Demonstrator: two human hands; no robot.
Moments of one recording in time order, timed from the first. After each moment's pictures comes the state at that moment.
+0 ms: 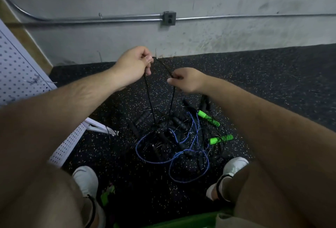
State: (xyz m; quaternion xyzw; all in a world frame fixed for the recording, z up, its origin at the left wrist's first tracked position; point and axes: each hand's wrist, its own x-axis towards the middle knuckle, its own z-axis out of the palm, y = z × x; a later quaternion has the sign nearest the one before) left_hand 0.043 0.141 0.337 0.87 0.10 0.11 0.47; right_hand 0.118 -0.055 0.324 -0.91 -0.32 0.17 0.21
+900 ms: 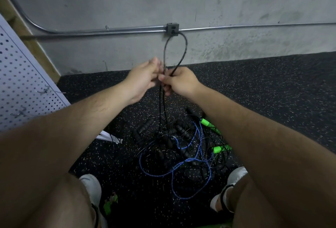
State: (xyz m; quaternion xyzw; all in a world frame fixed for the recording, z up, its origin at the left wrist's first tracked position) left_hand 0.041 0.124 0.336 0.69 0.10 0.05 0.72; right_hand 0.098 -0.022 0.339 -0.79 -0.22 0.20 0.53
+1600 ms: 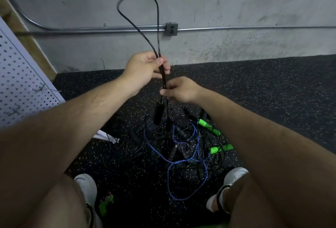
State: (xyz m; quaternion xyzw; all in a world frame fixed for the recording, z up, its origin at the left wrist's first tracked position) left_hand 0.051 0.118 0.353 0.75 0.08 0.14 0.65; right_hand 0.104 -0.035 0.331 -0.85 -0.26 0.25 0.39
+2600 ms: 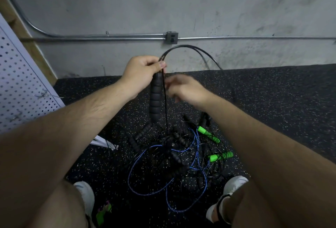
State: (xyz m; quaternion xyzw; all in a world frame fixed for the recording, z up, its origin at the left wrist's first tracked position) left_hand 0.053 0.130 0.362 0.77 0.06 0.19 0.60; right_hand 0.103 -0.041 0.353 -0.82 -0.27 0.21 0.46
